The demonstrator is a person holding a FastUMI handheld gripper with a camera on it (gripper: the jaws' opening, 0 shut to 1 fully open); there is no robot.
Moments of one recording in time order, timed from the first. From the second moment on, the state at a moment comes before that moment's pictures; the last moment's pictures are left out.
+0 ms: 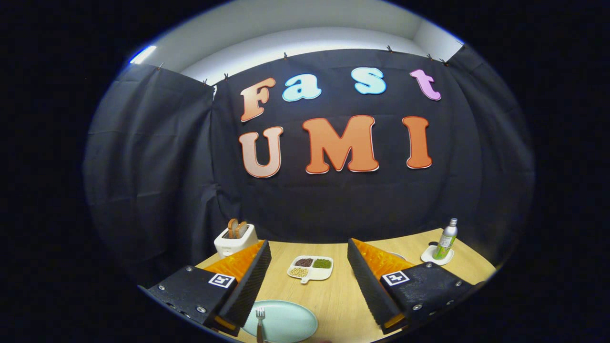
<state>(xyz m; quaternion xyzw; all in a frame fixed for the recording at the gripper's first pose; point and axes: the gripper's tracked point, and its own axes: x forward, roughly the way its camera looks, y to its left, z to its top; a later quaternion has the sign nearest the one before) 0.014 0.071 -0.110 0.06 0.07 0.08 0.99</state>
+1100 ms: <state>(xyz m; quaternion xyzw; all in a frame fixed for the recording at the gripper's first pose) -0.050 0.196 -0.359 -0.03 0.54 0.21 0.82</state>
